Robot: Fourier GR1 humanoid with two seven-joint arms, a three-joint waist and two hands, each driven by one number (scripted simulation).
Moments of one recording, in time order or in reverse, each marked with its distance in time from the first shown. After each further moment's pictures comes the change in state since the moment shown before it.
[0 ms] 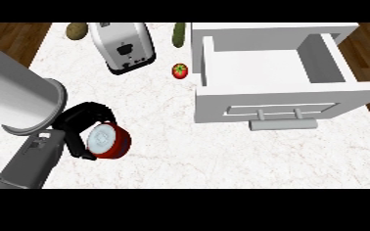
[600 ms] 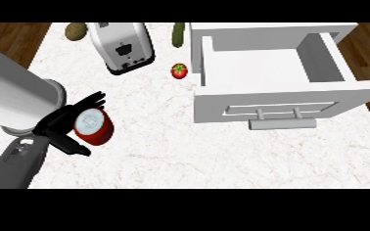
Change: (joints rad) left arm 0.046 0.066 0.021 -0.013 -0.067 0.097 -0.092; right arm -0.014 -0.007 0.011 0.018 0.029 -0.006 -0.024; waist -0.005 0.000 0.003
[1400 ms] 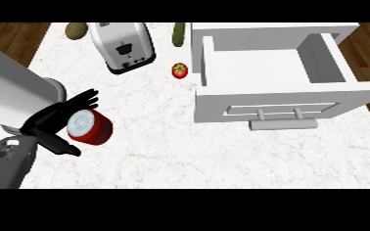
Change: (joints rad) left arm 0.062 0.028 0.054 -0.164 0.031 -0.066 0.089; right arm -0.021 -0.006 0.025 0.036 0.049 -0.017 -0.037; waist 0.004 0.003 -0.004
